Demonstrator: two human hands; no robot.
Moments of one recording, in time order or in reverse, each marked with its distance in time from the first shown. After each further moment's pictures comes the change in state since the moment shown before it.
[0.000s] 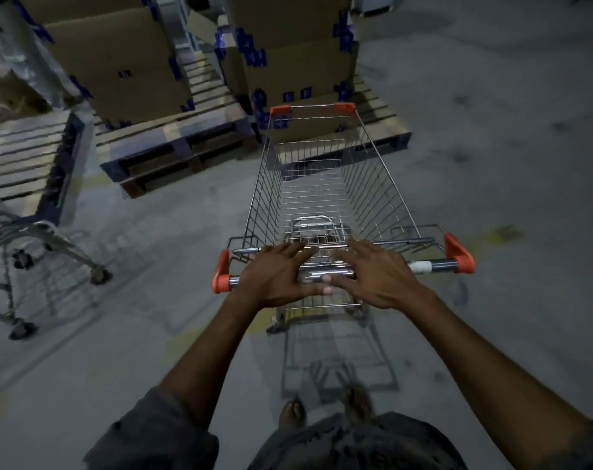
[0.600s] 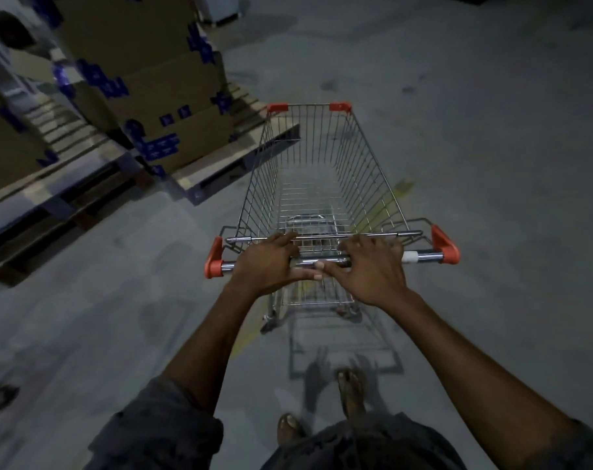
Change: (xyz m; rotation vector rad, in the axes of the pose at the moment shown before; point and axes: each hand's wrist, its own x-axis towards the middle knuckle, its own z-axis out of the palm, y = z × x) left_hand 0.090 0.064 -0.004 0.106 0.017 0.370; right_hand -0.078 0.029 0.010 -0.031 0.165 0.711
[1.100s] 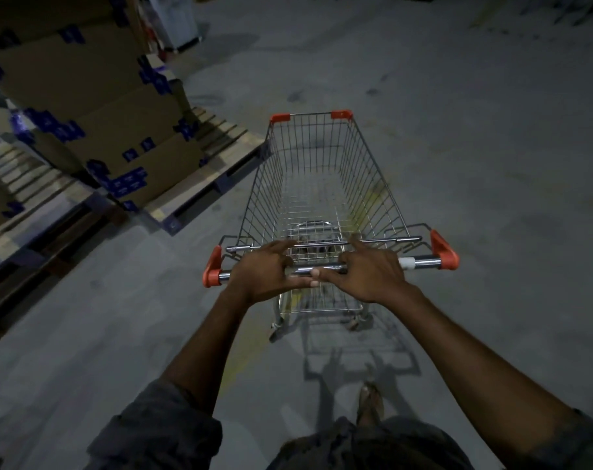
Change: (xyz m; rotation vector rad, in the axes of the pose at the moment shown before) left_hand 0.095 0.049 -0.005 -0.015 -0.044 0.109; right_hand 0.033 0.090 -0.019 0.057 -0.085 0.018
